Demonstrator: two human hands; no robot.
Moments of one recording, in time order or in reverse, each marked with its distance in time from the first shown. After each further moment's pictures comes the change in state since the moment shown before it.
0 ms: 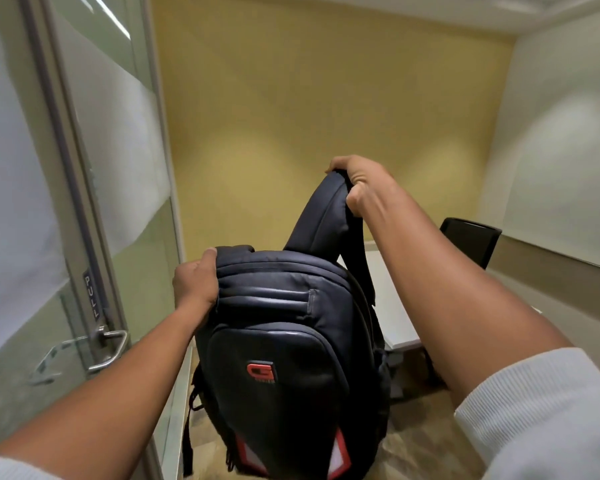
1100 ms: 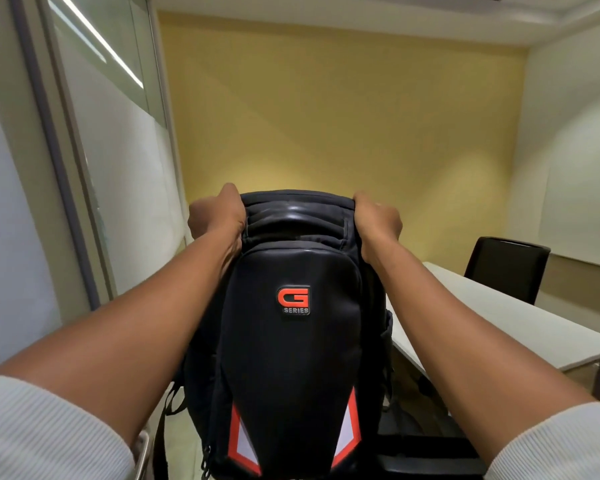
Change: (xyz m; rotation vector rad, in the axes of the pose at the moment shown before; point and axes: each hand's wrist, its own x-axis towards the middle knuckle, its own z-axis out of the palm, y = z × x) left_hand 0.208 0.119 0.046 -0.069 0.177 -0.007; right_hand 0.134 0.060 0.134 -0.072 0.235 -0.328
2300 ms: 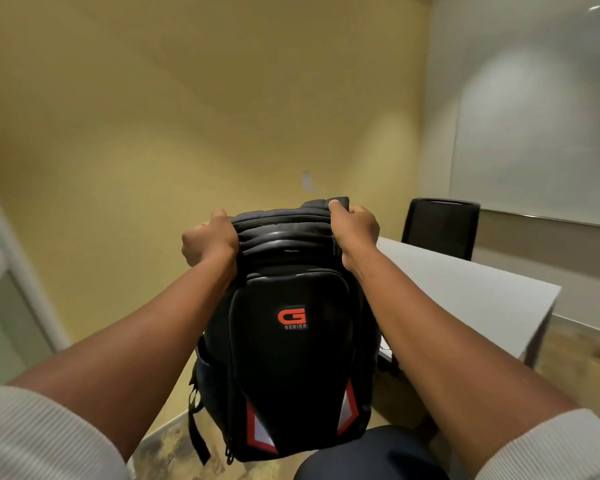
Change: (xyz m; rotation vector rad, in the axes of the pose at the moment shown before) left_hand 0.258 -0.199 0.347 0.048 -0.272 -0.103; right_hand 0.297 0.170 0.175 -0.200 0.299 0.025
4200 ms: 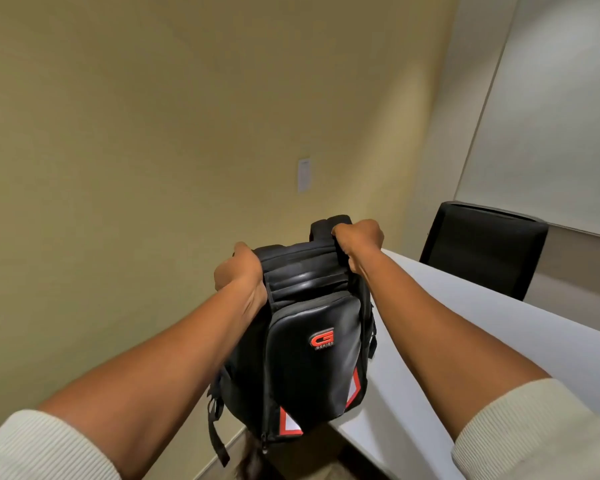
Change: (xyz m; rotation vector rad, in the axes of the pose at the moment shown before) left_hand 0.466 -0.174 0.549 -0.138 -0.336 -0.547; right_hand 0.616 0.175 0.409 -0.278 0.159 0.189
